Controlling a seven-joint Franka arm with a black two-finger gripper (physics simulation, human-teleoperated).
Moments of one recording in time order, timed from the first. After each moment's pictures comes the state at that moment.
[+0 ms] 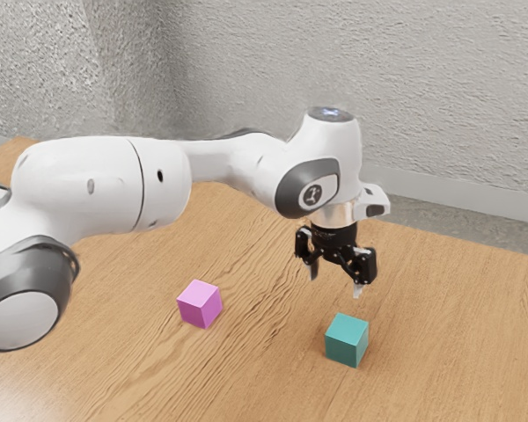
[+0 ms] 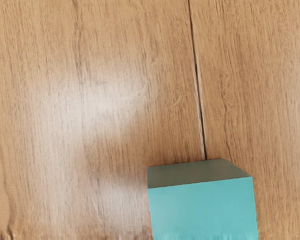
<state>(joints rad) -0.64 0.55 0.23 -1.45 -0.15 1.96 -0.26</state>
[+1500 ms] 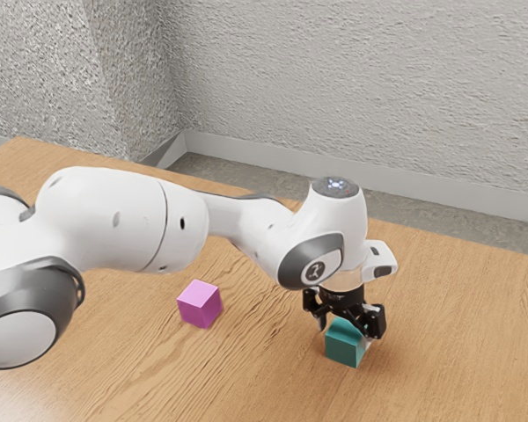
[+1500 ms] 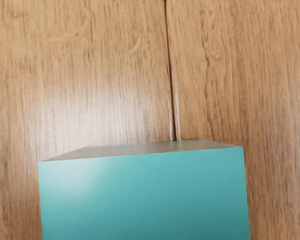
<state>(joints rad) -0.72 0.56 0.21 -1.70 -0.15 2.27 -0.37</state>
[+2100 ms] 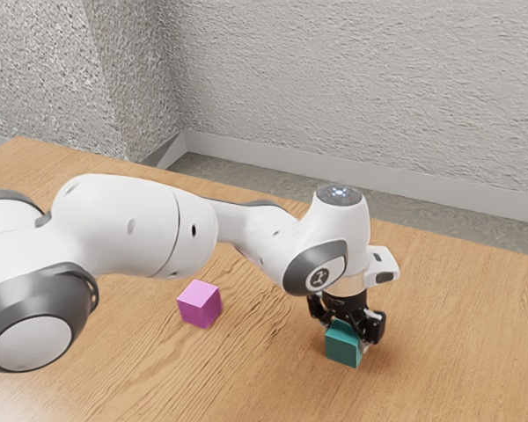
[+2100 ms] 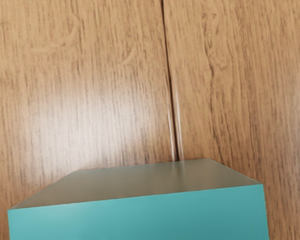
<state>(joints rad) -0.71 0.60 0.21 -1.67 -0.15 2.28 -0.34</state>
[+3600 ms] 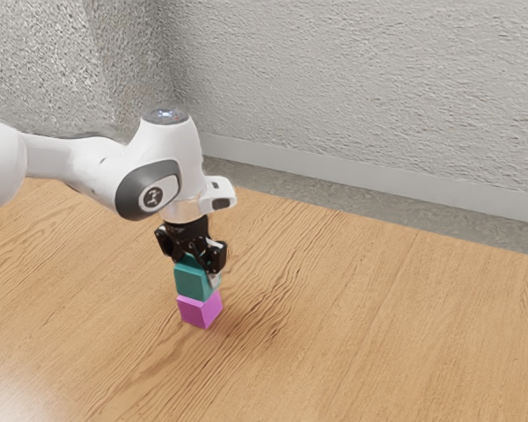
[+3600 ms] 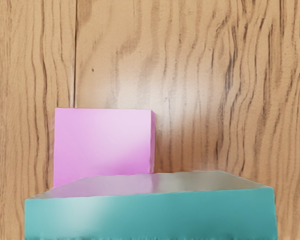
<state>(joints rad) -0.46 0.03 0.30 -2.17 0.06 2.21 -0.22</state>
